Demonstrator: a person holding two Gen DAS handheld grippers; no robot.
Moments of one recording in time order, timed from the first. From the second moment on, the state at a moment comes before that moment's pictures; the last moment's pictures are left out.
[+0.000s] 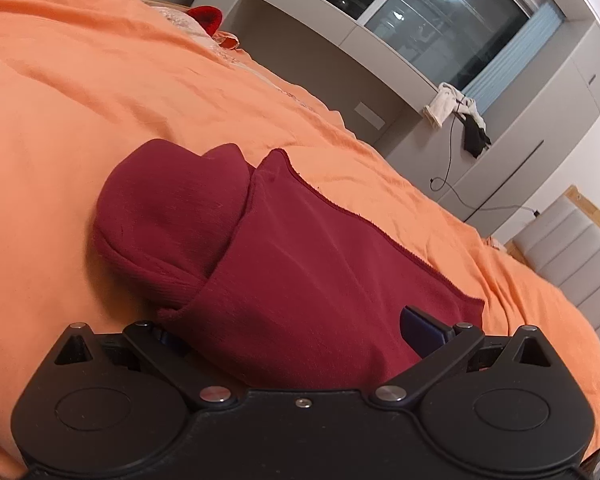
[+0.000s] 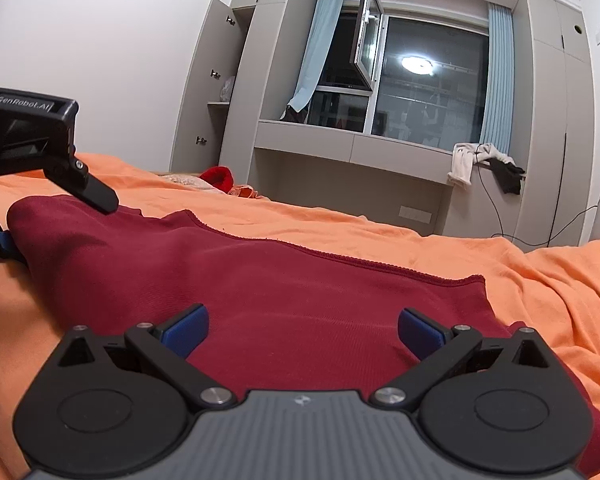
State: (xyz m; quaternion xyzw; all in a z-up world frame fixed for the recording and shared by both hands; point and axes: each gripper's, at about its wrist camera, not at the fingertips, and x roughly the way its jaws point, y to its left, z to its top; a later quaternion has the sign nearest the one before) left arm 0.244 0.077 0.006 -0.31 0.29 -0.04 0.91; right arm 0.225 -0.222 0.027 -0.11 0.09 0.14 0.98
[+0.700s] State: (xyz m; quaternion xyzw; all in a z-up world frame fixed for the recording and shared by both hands) left arm 0.240 0.086 0.008 -0.29 0.25 0.03 0.92; right arm 0.222 -0.224 0.027 -0.11 0.10 0.13 0.98
